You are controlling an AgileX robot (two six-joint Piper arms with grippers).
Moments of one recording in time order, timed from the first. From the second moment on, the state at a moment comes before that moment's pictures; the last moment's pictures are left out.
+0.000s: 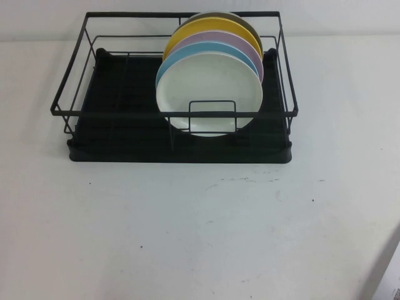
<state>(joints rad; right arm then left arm) 0.03 -0.01 0.03 0.44 0.37 -0.41 -0.08 -0.01 0.02 0.05 0.35 -0.06</state>
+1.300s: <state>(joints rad) 0.03 -0.01 0.03 1.11 0.15 -0.41 -0.08 -0.01 0.02 0.05 0.35 -0.06</state>
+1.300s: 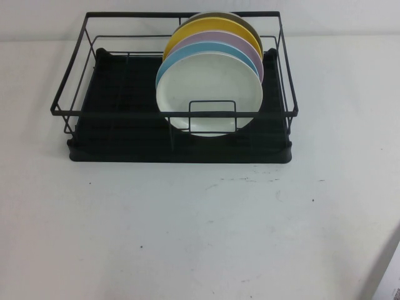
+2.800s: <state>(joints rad) 0.34 1.78 -1.46 0.90 0.46 -1.12 -0.08 -0.01 0.02 0.05 0.35 -0.06</state>
